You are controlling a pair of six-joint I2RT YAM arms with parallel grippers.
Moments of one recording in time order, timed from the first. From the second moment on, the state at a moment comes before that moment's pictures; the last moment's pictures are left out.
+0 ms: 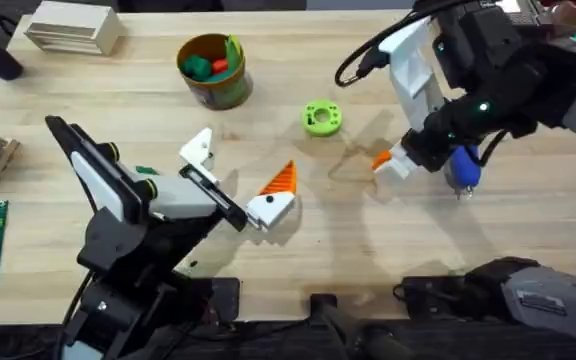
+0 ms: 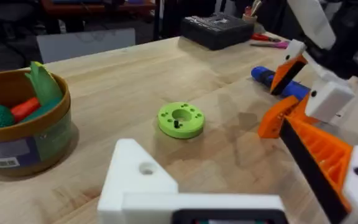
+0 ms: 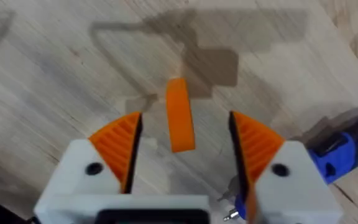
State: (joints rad) left arm -0.39 0.01 0.01 -0.06 0.34 -0.11; right arm 0.30 1.32 0.94 -0.95 -0.07 -0.47
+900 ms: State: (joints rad) left arm -0.39 0.01 0.01 -0.06 0.34 -0.11; right arm 0.31 1.33 0.94 -0.96 -0.07 -0.48
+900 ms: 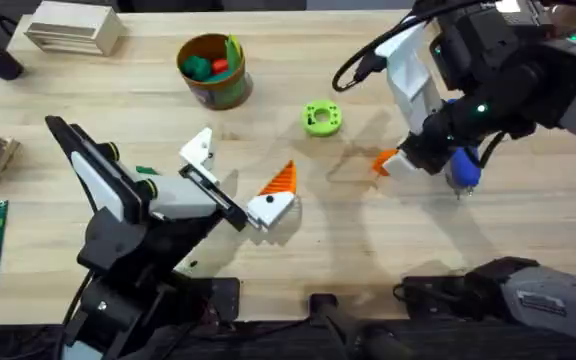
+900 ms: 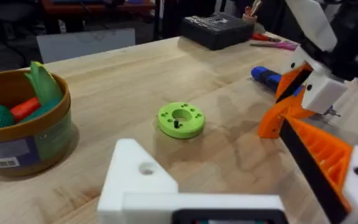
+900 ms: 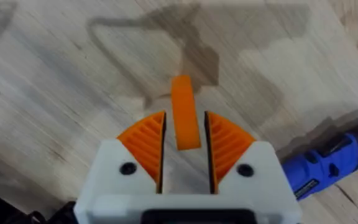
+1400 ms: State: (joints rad) left arm -0.39 0.01 0.01 -0.06 0.34 -0.11; right arm 0.33 1.33 0.94 -0.95 -0.07 -0.48
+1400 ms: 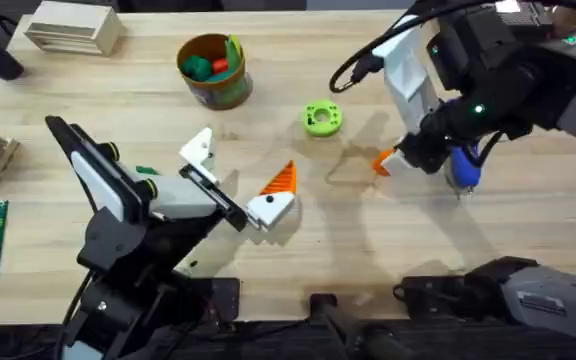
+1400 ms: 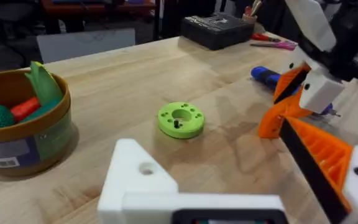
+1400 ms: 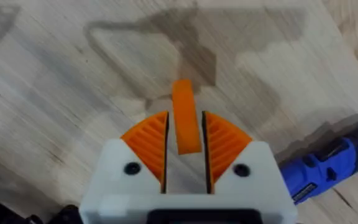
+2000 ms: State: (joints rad) left arm -0.39 0.01 0.01 -0.06 0.34 -0.11; right arm 0.34 1.33 0.94 -0.96 -0.06 -0.48
